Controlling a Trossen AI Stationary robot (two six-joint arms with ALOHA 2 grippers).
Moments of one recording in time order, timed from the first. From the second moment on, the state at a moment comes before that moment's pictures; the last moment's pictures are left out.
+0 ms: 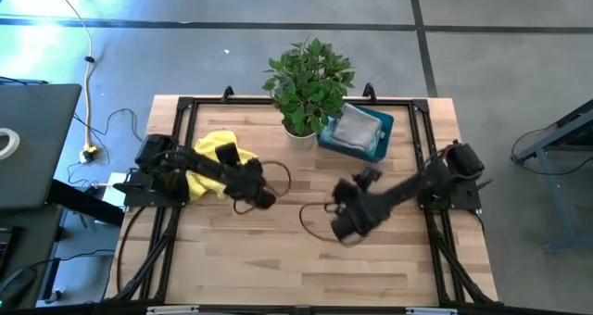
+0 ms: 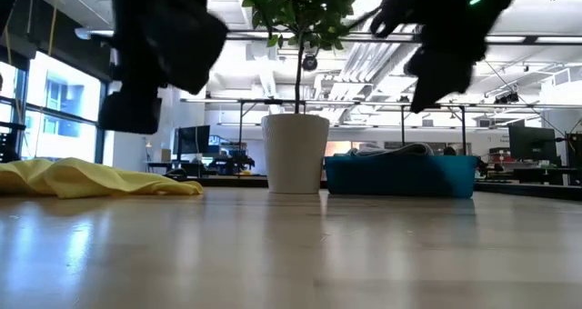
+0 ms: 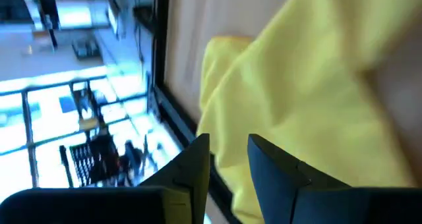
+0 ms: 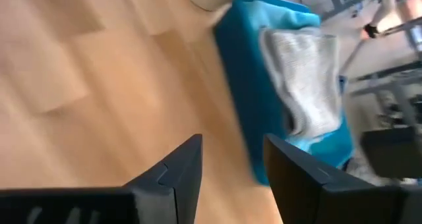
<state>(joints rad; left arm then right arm) -0.08 1.86 1.19 -1.57 -0.72 -0.84 0.43 1.81 1.30 -1.30 0.84 0.99</state>
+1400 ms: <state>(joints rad) 0.13 1.44 0.60 -0.66 -0.20 -0.61 0.67 1.81 0.99 -0.71 0.94 1.19</state>
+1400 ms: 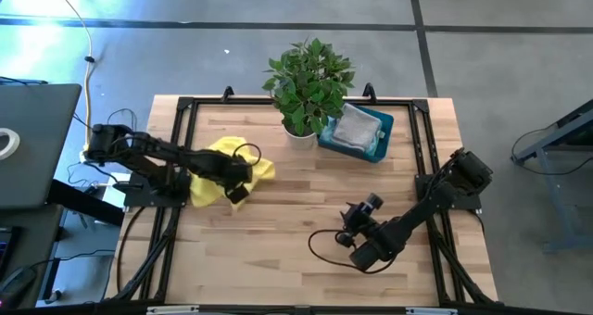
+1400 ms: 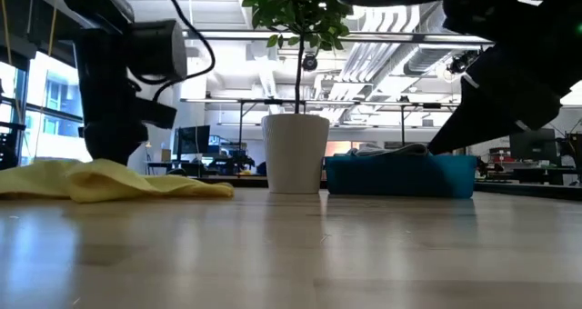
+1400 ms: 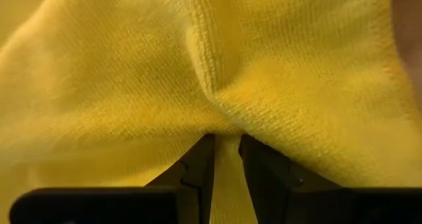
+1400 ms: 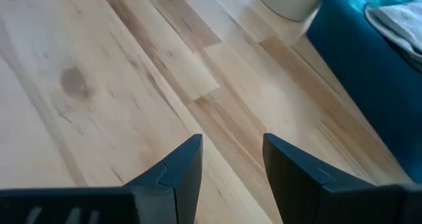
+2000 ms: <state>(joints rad) -0.23 1.49 0.61 0.42 -0.06 -0.49 0.60 1.81 0.99 -0.42 0.94 0.88</state>
